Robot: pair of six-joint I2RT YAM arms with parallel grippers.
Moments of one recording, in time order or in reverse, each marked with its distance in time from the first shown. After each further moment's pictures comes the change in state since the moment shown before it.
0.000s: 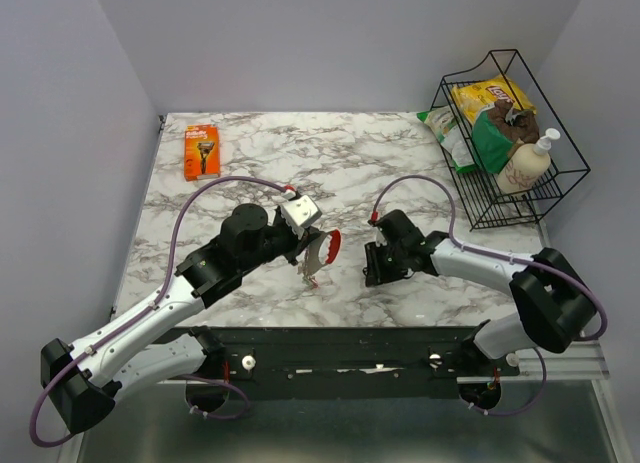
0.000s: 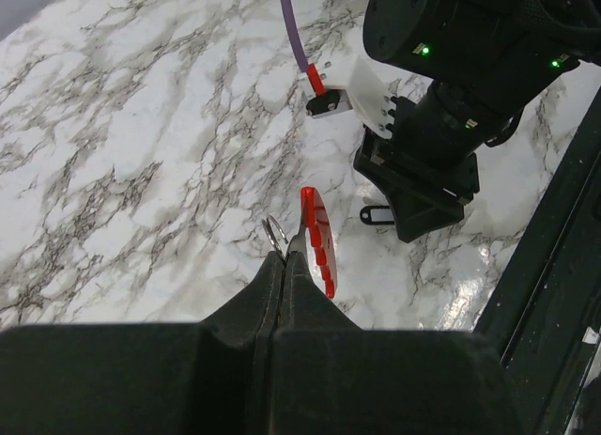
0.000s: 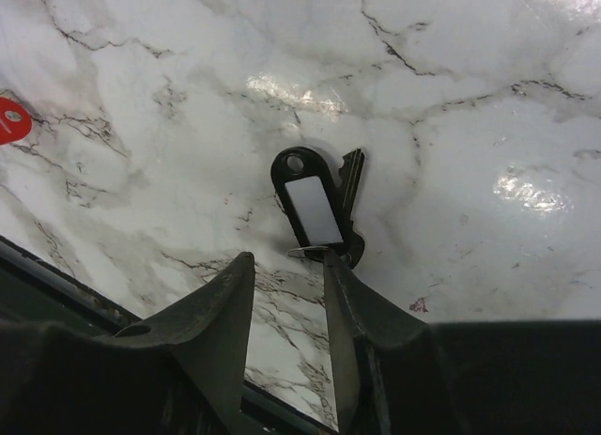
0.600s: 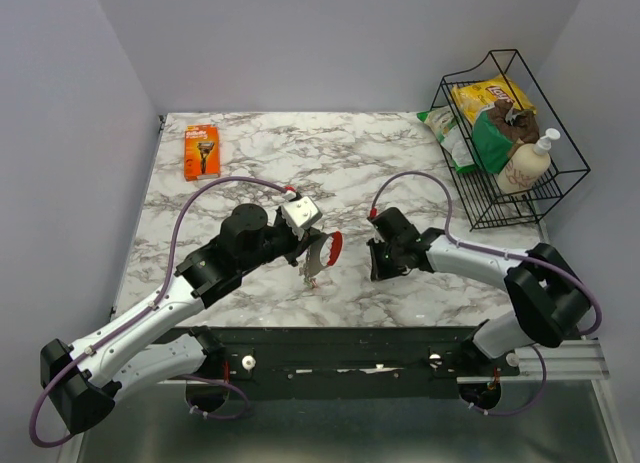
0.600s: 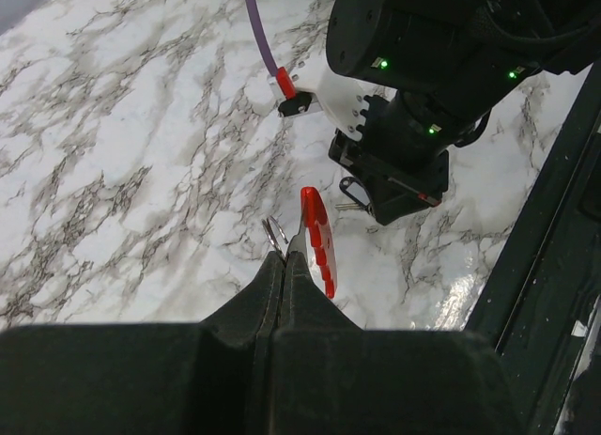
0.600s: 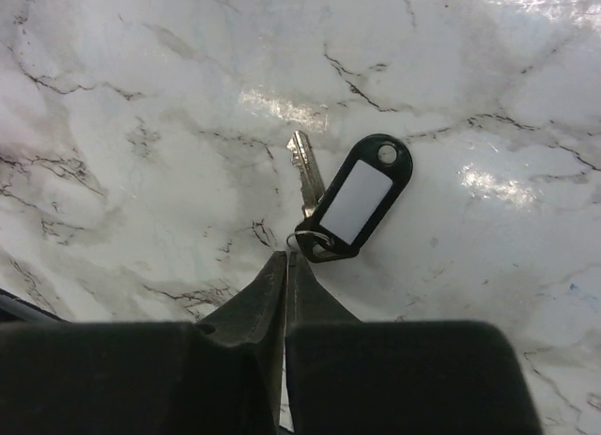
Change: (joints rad) left arm 0.000 -0.002 0.000 0.000 0.029 0.000; right arm 0.012 0.056 0.048 -0.007 0.079 0.011
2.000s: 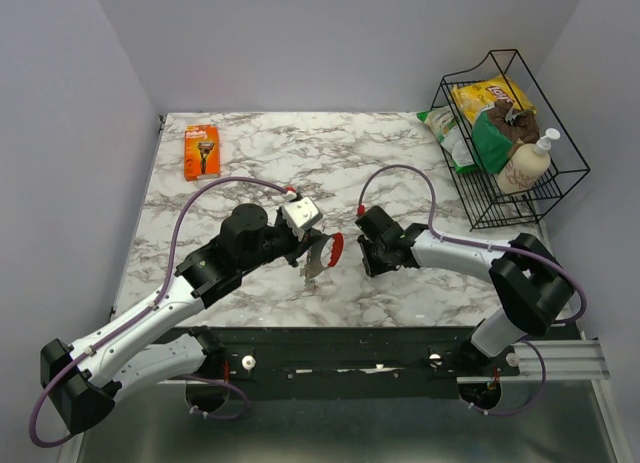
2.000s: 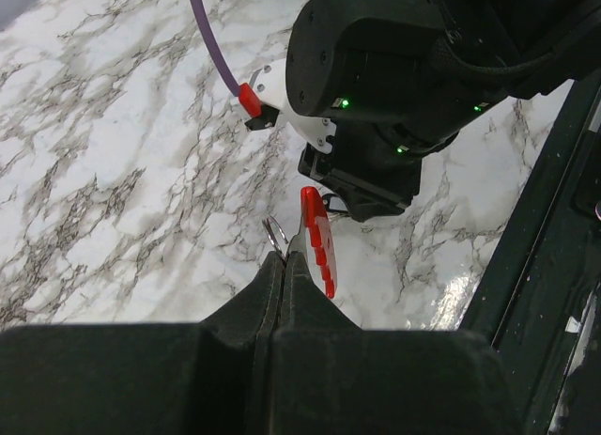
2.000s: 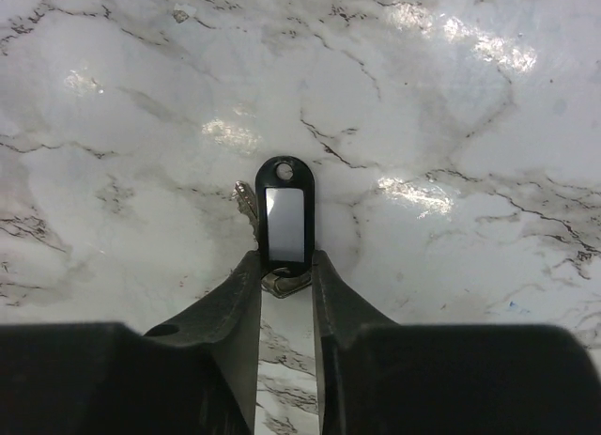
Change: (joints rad) left arm 0.000 0.000 0.000 0.000 0.017 0.000; right arm 0.071 0.084 0.101 -0.055 0.205 -0.031
